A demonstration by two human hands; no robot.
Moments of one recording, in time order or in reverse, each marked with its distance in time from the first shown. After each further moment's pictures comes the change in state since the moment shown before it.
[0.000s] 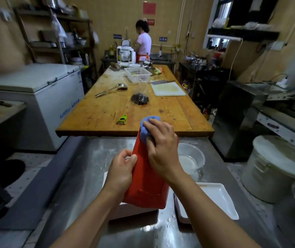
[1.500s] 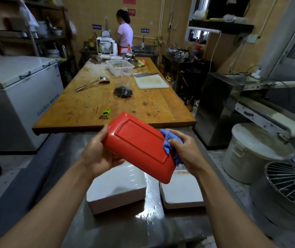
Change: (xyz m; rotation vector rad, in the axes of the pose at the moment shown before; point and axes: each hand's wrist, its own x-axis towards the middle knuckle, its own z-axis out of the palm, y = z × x) left_hand 0.033 0.024 -0.014 -0.402 -0.289 -0.476; right_hand -0.030 0.079 -0.067 0.564 -0.179 0.643
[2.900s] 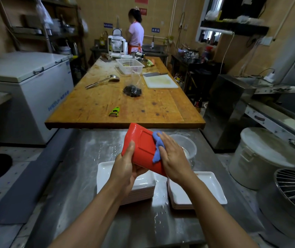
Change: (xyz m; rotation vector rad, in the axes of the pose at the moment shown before) left_hand -0.012 -0.055 0.020 -0.125 0.127 0.240; right_hand -0.004 0.019 0.059 -0.678 -0.052 -0.325
